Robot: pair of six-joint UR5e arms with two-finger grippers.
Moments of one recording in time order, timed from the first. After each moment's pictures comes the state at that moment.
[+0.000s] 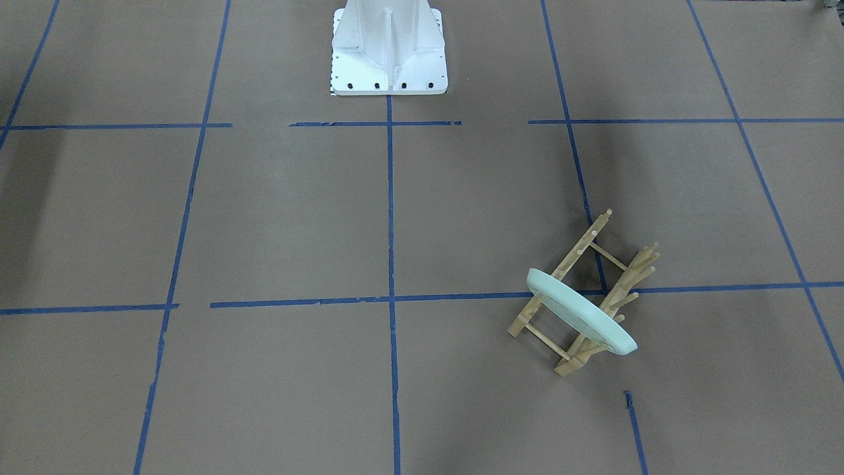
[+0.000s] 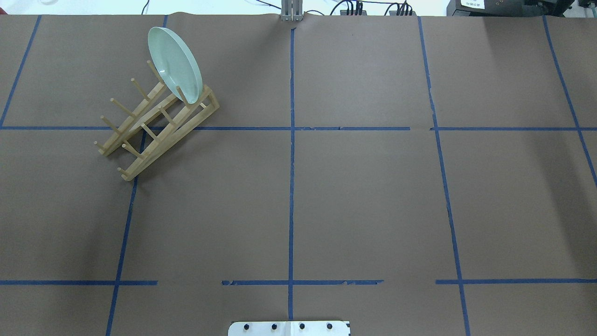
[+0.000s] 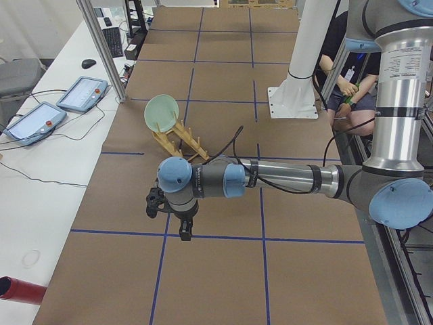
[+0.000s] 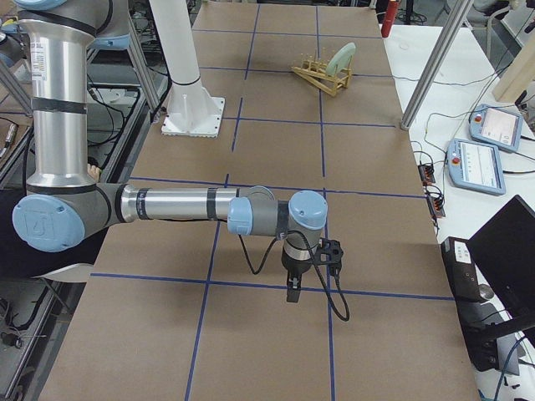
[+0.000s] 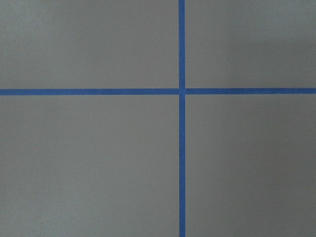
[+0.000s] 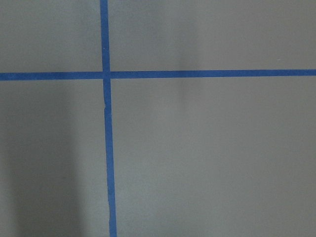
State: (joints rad) left arm -1.61 -1.56 -1.66 -1.45 -2.40 0.06; right arm 1.54 -1.63 1.67 -1.64 2.19 0.06
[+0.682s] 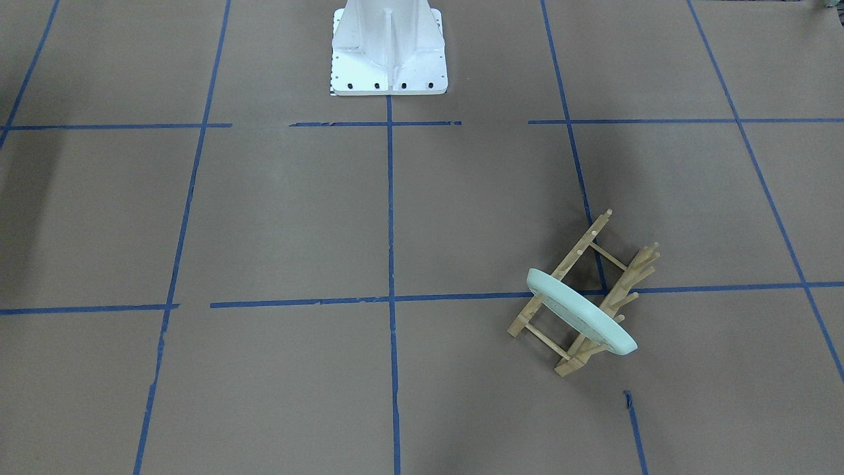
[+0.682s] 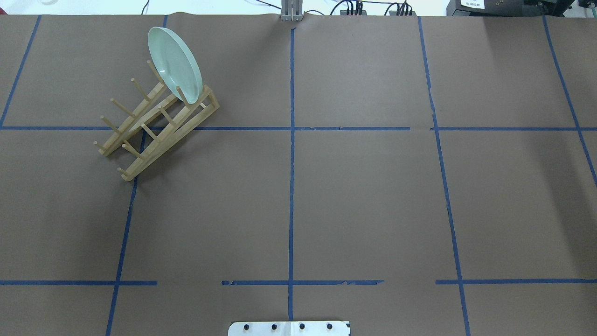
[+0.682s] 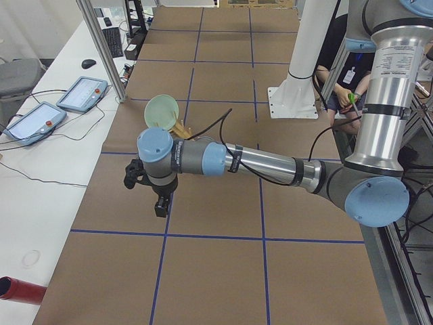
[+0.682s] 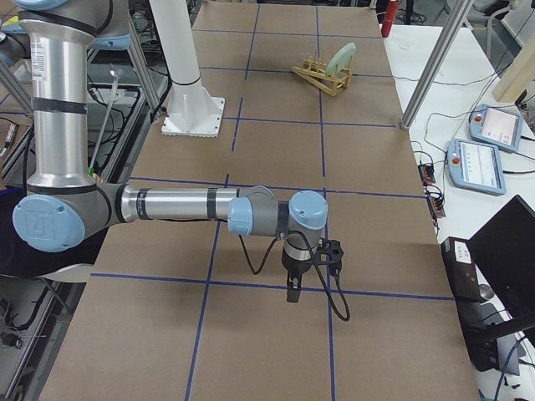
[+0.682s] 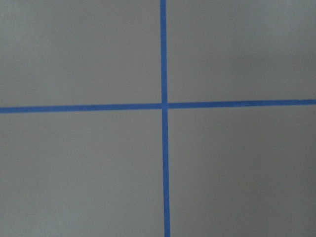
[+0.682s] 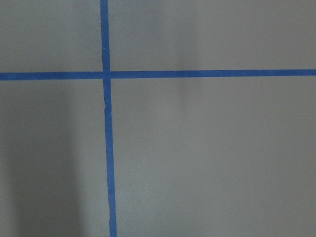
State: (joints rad) left arm -1.59 -1.72 -1.66 -1.50 -2.41 0.06; right arm 1.54 -1.63 1.67 -1.64 2.19 0.06
